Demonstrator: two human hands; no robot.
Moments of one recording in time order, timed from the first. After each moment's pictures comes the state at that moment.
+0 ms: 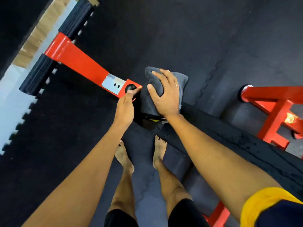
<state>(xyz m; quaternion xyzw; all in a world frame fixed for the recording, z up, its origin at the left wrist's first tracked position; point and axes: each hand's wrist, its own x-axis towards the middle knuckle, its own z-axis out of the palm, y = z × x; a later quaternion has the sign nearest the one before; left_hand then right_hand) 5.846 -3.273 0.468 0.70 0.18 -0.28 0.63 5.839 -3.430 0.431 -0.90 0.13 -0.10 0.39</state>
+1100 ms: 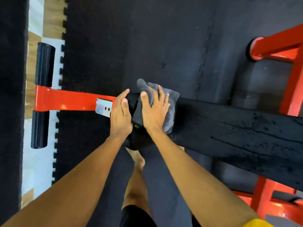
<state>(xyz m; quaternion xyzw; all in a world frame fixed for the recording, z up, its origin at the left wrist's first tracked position) 5.894 -3.319 0.435 0.87 -0.07 -0.24 0.42 5.845 -3.421 0.422 -0.70 0.48 0.04 0.53</state>
